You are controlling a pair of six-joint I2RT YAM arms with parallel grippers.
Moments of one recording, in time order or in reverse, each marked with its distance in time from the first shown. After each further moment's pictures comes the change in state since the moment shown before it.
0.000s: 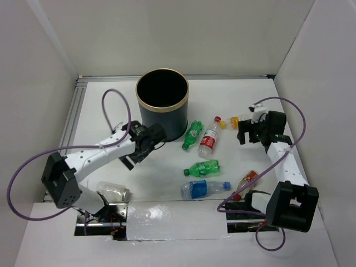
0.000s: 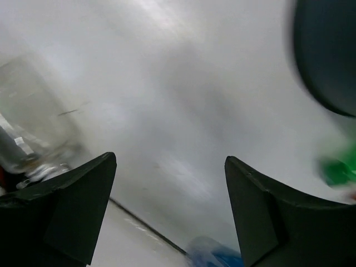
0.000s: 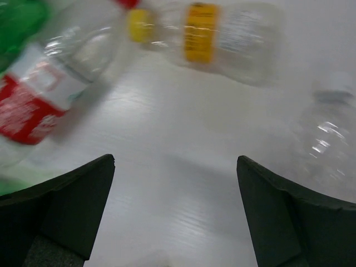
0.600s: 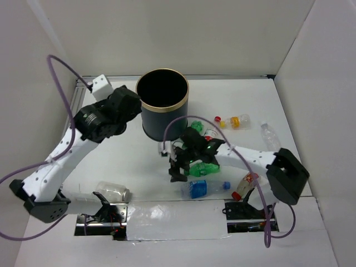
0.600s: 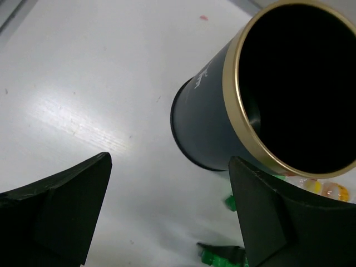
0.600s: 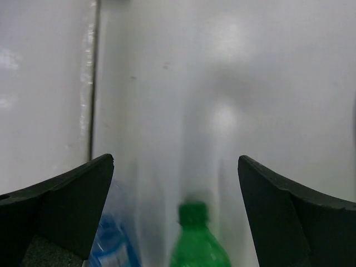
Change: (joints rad) left arm 0.093 -0.090 0.528 0.106 -0.323 0.664; right arm 1.032 0.266 0.126 0.074 -0.323 -0.173
